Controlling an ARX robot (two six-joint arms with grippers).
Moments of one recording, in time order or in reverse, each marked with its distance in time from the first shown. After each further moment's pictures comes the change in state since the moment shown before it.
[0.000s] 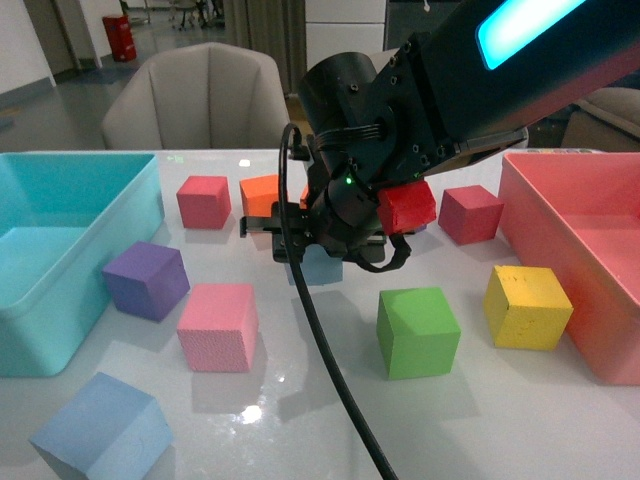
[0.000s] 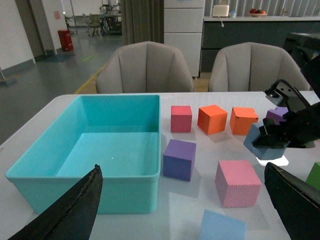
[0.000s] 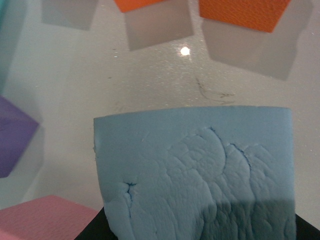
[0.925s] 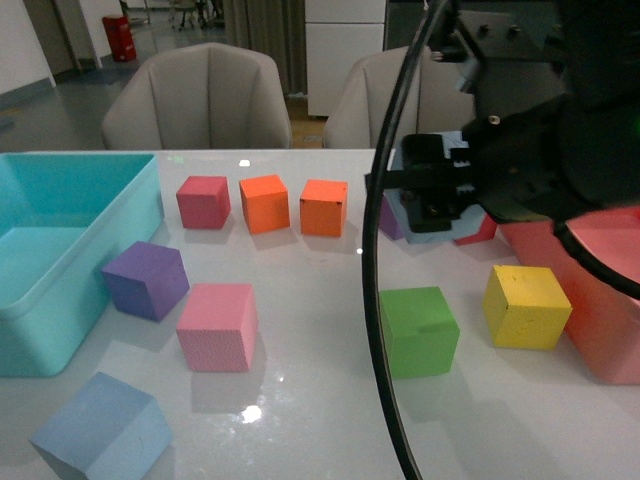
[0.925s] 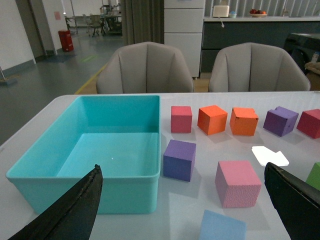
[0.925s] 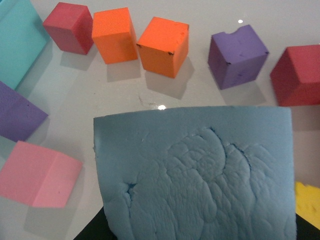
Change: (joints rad) left arm 0.000 0.000 0.000 0.000 0.000 0.000; right arm -0.082 -0.637 -0.752 0.378 0.074 -0.170
